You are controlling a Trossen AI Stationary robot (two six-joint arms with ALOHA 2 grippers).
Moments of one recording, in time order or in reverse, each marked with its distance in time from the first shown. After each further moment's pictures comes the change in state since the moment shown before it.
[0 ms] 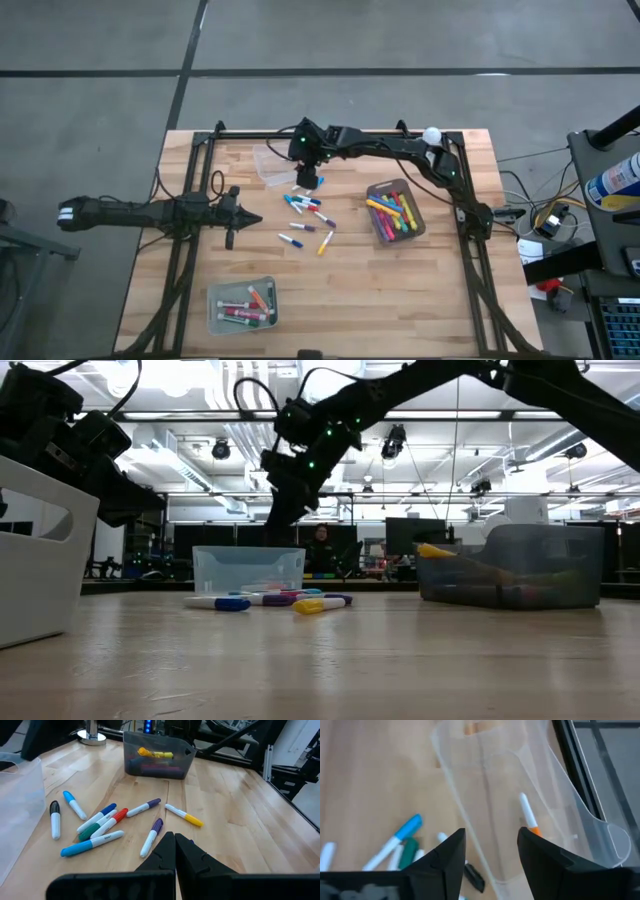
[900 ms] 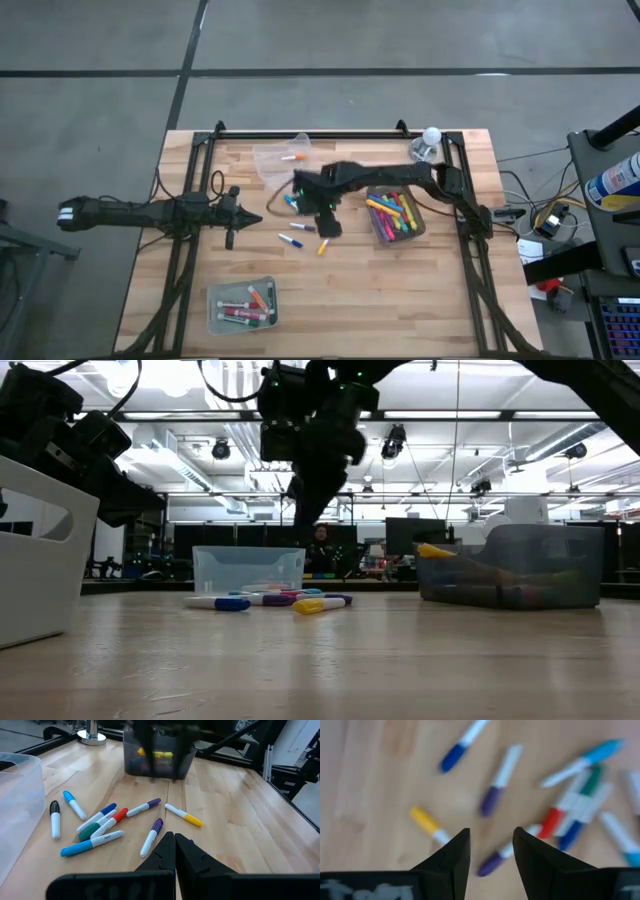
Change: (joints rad) left arm 0.000 0.000 0.000 0.000 0.000 0.000; right arm 0.241 -0.066 -0.070 -0.376 -0.135 -0.037
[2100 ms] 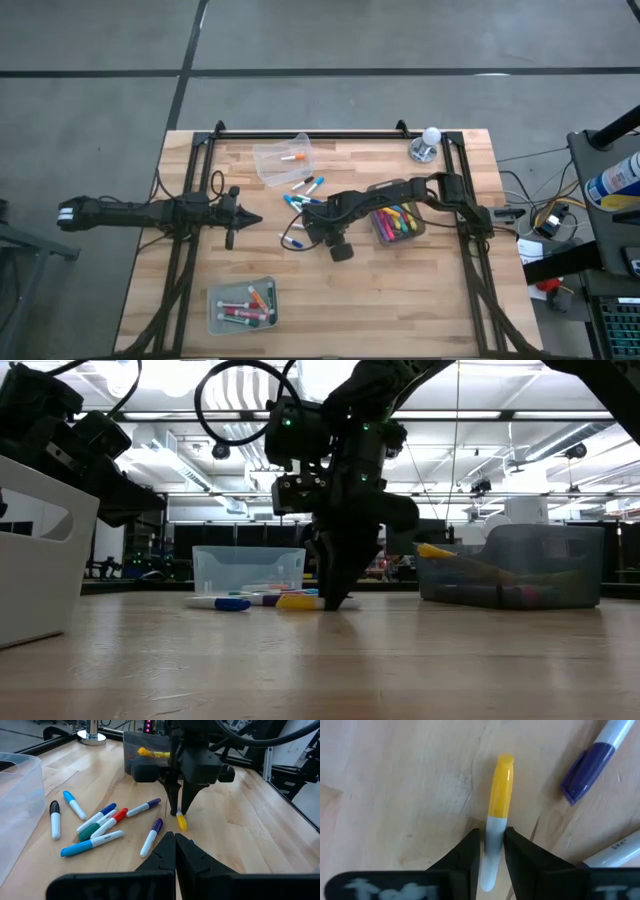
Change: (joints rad) left arm 0.000 0.000 0.000 0.000 0.000 0.000; right arm 0.109 -0.004 -0.326 0.259 0.048 -0.020
